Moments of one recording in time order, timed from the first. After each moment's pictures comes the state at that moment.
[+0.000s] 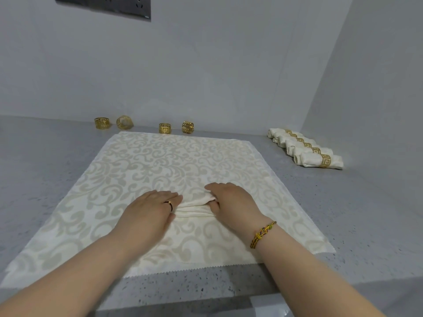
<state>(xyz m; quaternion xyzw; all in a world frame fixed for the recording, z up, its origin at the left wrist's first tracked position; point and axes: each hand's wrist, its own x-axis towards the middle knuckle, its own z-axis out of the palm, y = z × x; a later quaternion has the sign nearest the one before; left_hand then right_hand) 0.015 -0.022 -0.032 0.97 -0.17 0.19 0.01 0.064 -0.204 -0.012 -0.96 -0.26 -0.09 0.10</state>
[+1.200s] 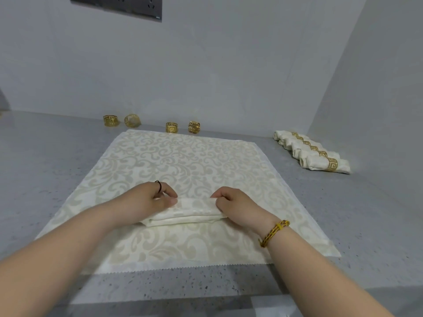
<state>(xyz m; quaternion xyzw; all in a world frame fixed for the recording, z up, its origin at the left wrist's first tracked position) 0.025 0.001 -0.006 0.93 -0.06 -0.04 0.35 0.057 -0.203 -0.003 -0.91 -0.17 0.11 0.37</state>
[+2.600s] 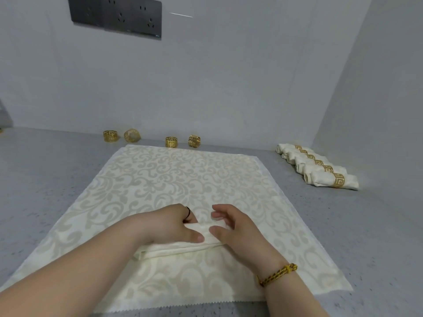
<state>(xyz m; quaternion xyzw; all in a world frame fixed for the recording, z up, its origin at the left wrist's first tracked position) 0.056 -0.044 0.004 0.93 -0.11 -0.16 0.30 0.060 -0.215 -0.020 -0.83 -0.16 0.06 0.52</state>
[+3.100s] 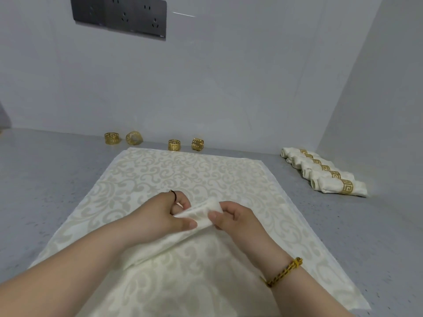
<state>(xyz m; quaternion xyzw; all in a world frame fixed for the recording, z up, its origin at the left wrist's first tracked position) 0.057 -0.018 0.014 0.89 -0.07 -0.01 0.45 0.072 -0.194 0.001 -0.77 -0.14 0.09 0.61</state>
